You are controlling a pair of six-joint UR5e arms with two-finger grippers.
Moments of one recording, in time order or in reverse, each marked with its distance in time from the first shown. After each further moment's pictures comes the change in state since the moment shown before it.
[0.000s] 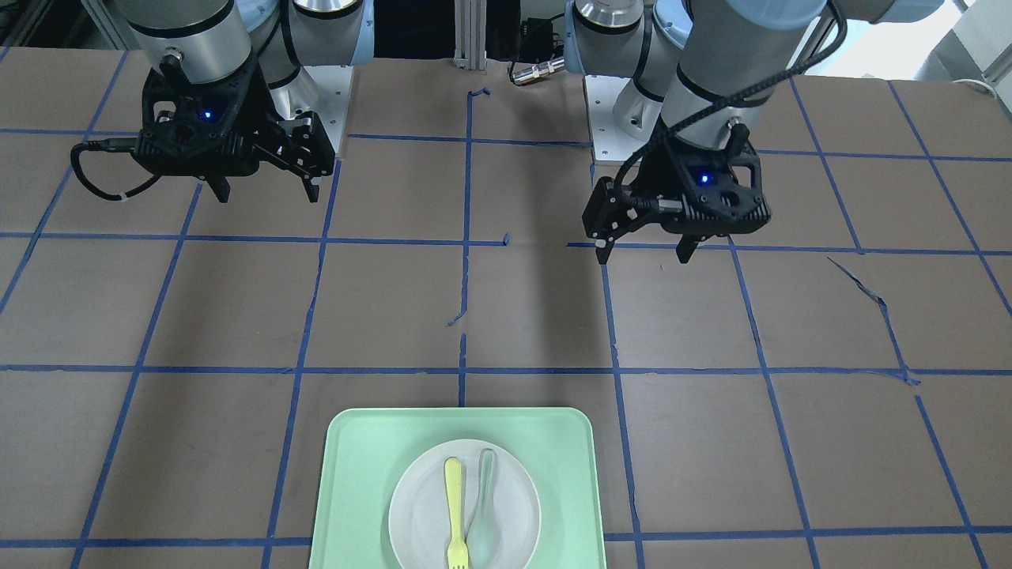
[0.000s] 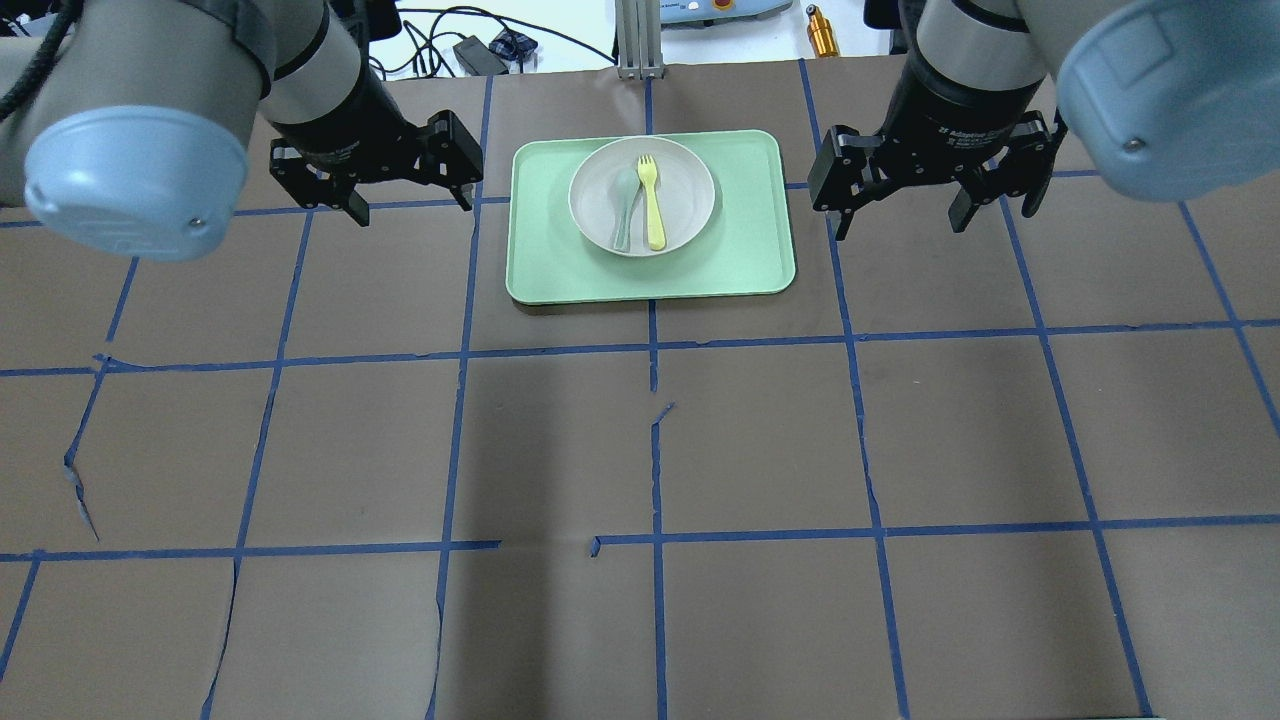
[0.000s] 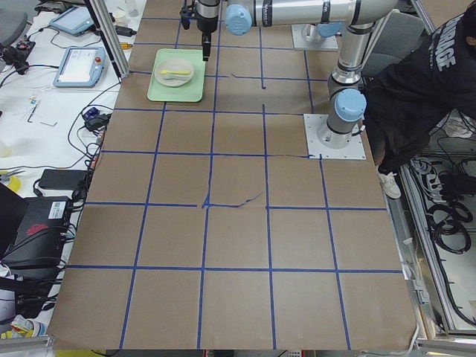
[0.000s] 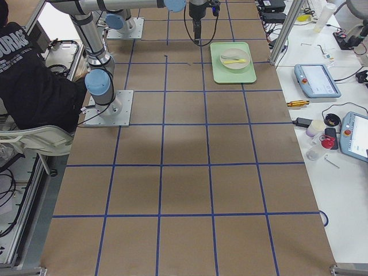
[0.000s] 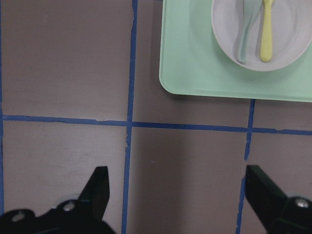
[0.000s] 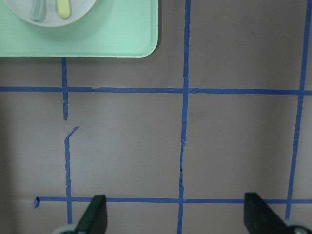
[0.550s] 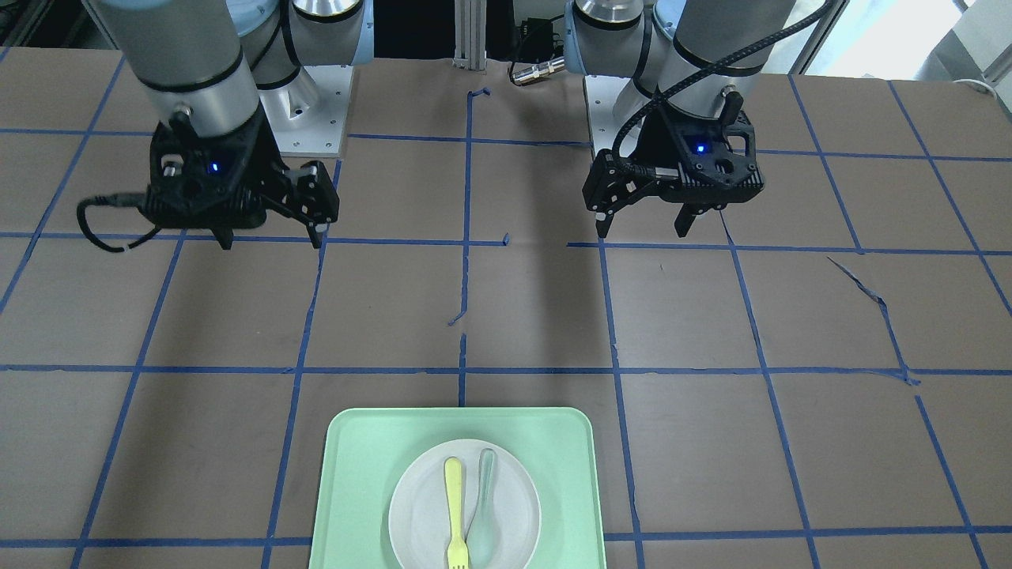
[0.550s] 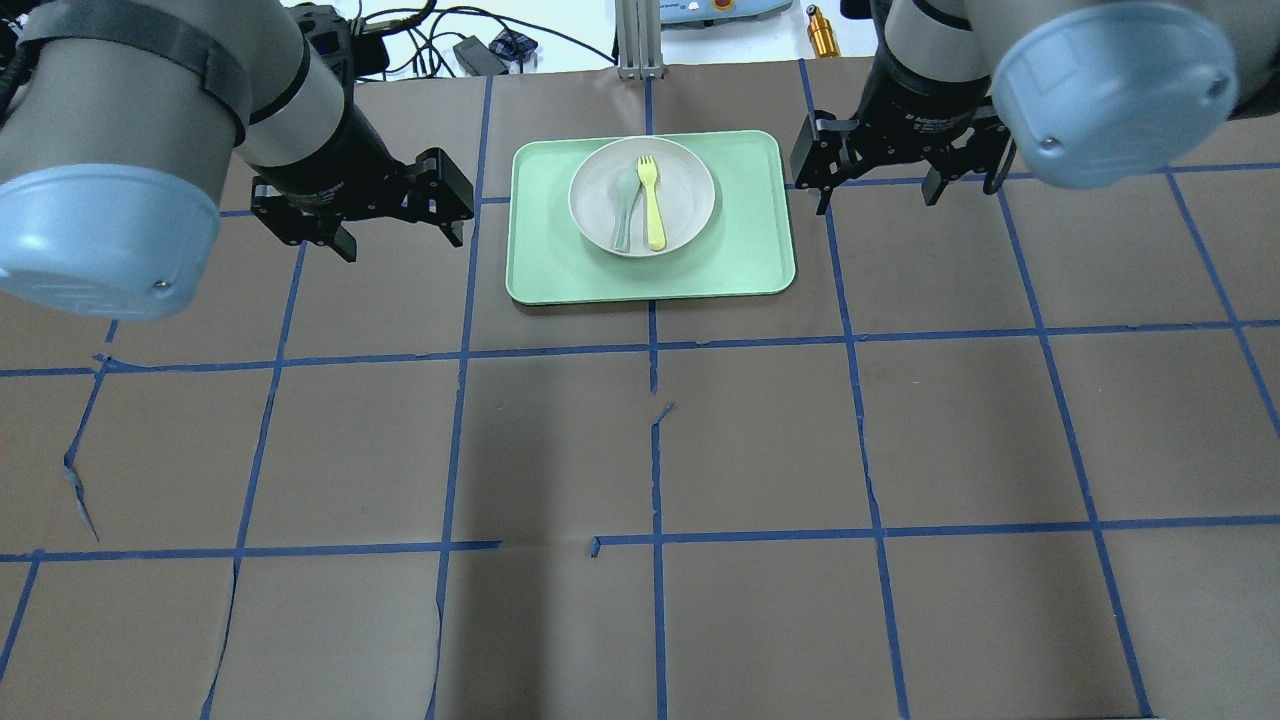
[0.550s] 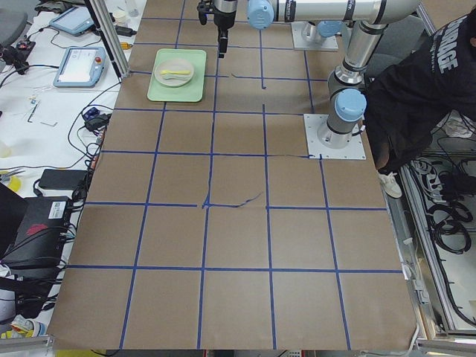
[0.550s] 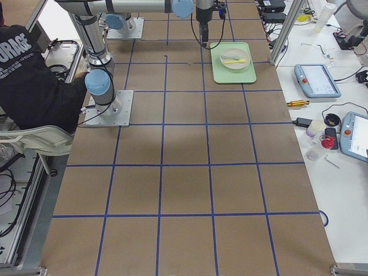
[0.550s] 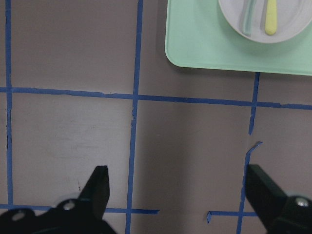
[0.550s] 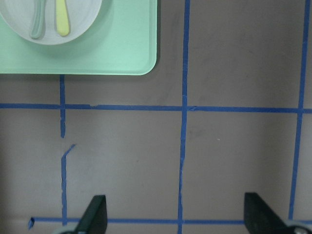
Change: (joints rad) left arm -0.001 0.044 -0.045 -0.014 0.004 0.000; right arm 0.019 0.129 -0.037 -0.137 -0.008 -0.008
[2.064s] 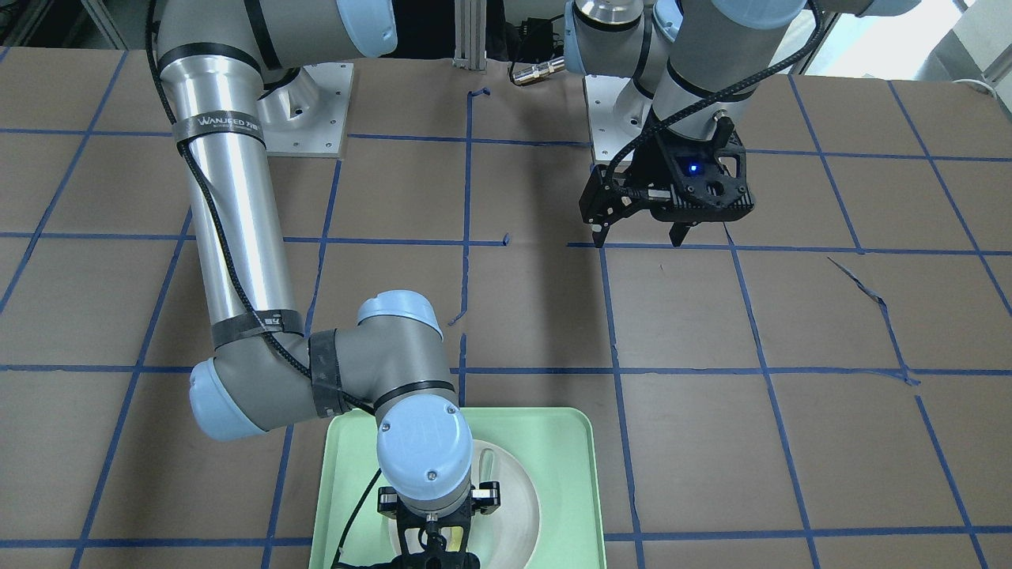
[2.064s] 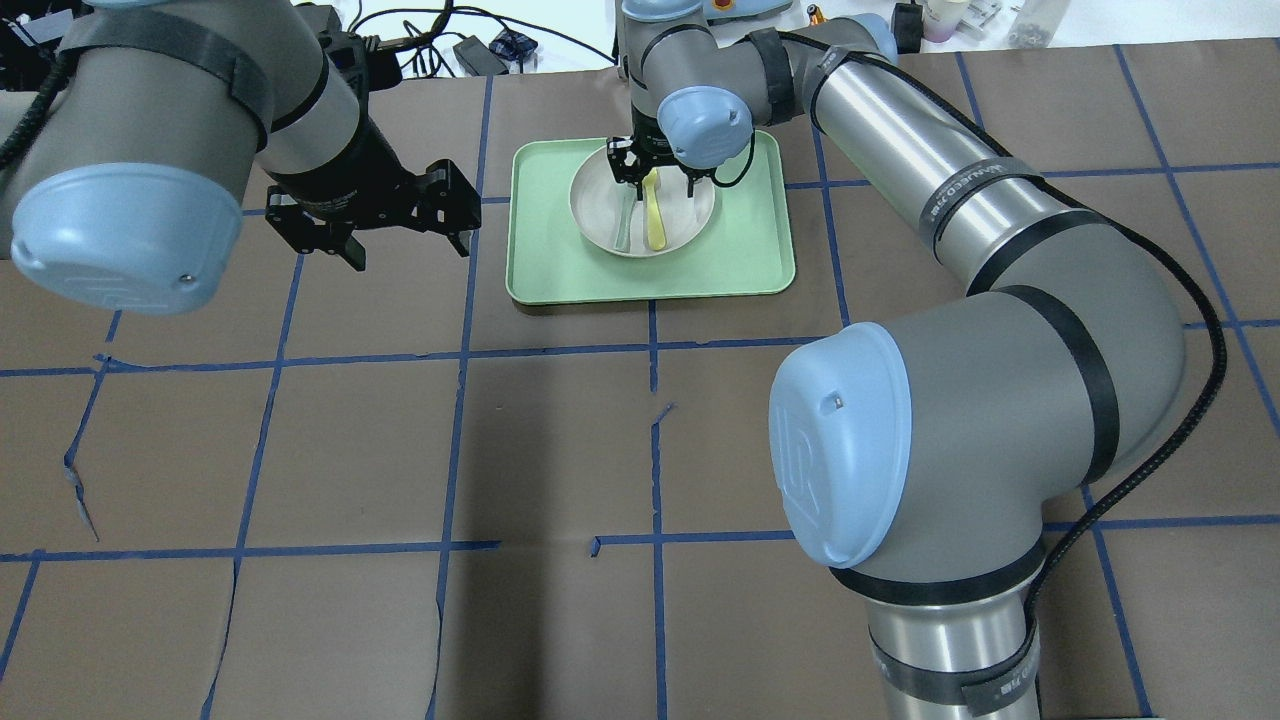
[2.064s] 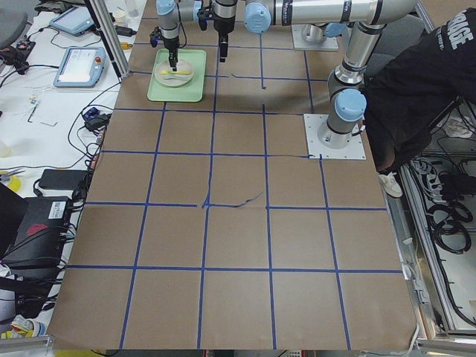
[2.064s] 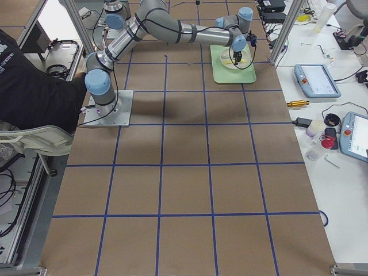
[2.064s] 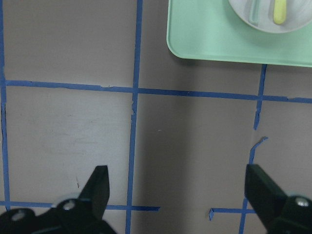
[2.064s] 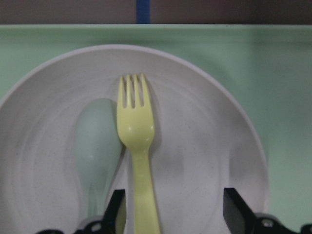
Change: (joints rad) left arm -0.001 -0.025 -0.005 0.000 0.001 0.000; right arm 0.177 0.792 -0.568 -0.208 0.011 0.199
